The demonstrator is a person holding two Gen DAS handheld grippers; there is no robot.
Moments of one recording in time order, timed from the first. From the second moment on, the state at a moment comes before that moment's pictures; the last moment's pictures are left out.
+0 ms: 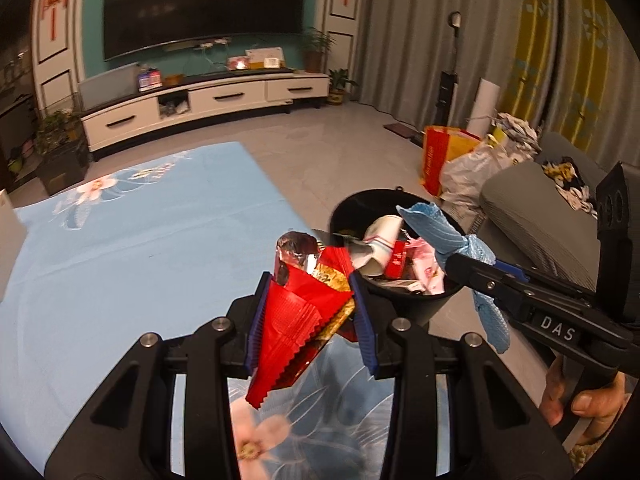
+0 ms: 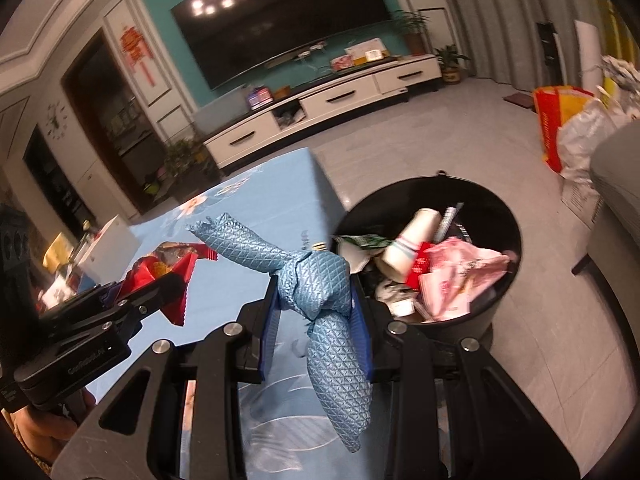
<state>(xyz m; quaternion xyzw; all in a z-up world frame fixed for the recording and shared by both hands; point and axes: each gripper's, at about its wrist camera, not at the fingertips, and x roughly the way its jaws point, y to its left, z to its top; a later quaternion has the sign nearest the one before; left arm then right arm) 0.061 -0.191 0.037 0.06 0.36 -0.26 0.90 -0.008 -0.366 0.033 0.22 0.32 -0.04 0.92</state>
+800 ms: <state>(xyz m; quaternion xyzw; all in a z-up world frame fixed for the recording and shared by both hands) 0.127 -0.317 -0.014 0.12 0.39 -0.32 0.85 0.038 -0.463 -0.018 0.28 0.35 -0.12 0.89</state>
